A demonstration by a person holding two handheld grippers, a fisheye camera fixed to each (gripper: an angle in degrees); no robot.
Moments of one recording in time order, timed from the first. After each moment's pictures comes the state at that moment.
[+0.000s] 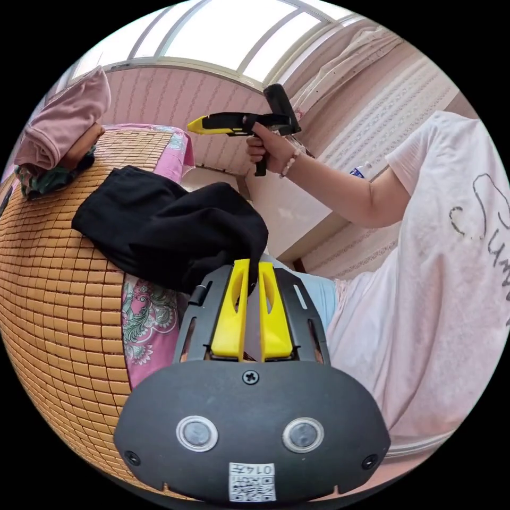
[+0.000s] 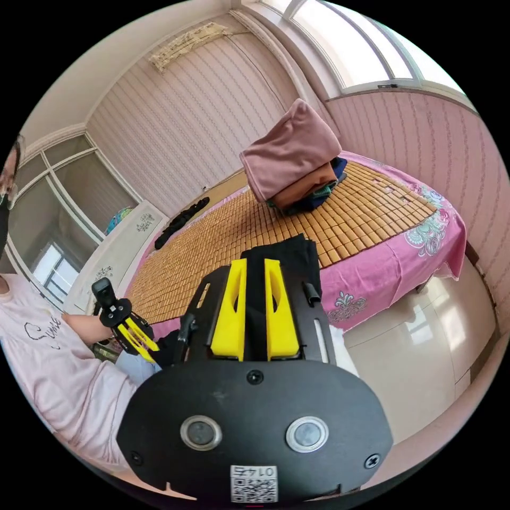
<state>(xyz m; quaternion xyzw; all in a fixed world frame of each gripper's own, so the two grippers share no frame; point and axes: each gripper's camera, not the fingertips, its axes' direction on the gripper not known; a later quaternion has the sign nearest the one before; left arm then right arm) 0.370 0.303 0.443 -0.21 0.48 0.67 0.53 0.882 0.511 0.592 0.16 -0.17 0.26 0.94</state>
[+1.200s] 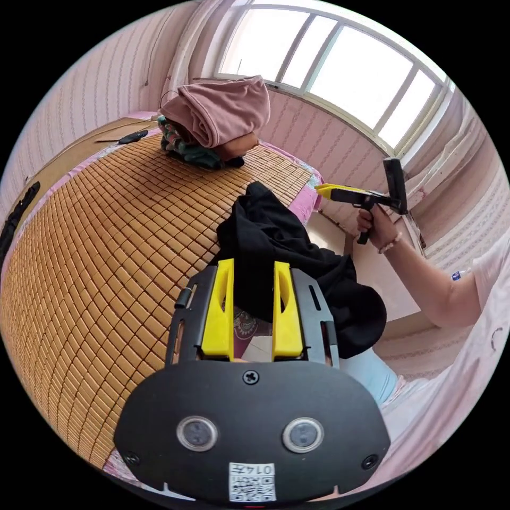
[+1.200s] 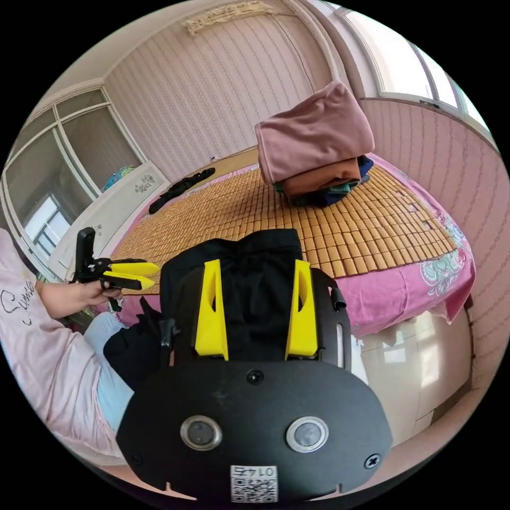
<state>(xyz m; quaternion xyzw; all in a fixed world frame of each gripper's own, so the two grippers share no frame) 0.322 0.281 0.438 -0.10 0.35 0.47 0.80 0.876 0.491 0.570 0.12 -0.12 0.16 0.97</state>
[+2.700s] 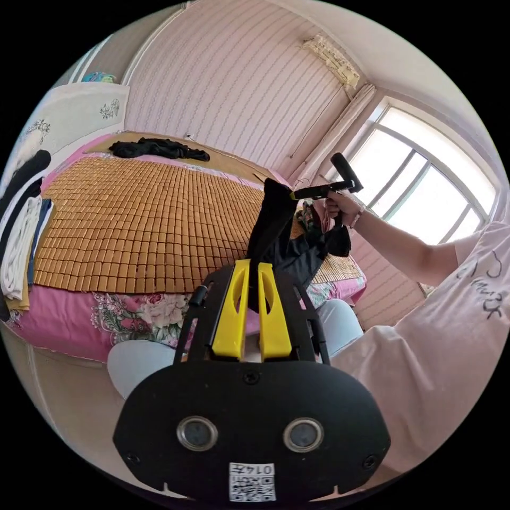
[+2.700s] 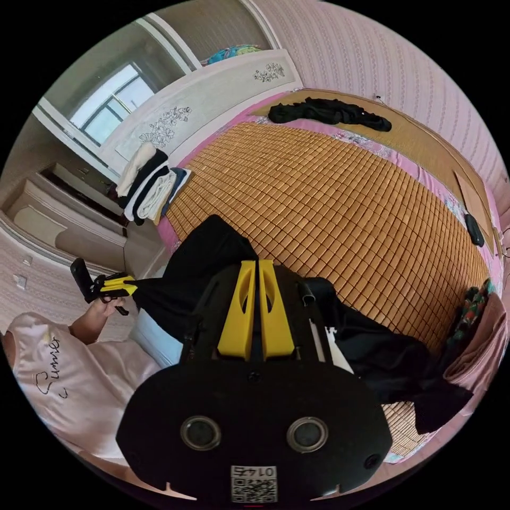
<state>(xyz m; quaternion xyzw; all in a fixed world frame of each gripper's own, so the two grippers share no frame) -0.260 0.213 0.275 0.08 0.30 0.15 0.94 0.355 0.034 0.525 -0.06 -0.30 -0.22 0.93</state>
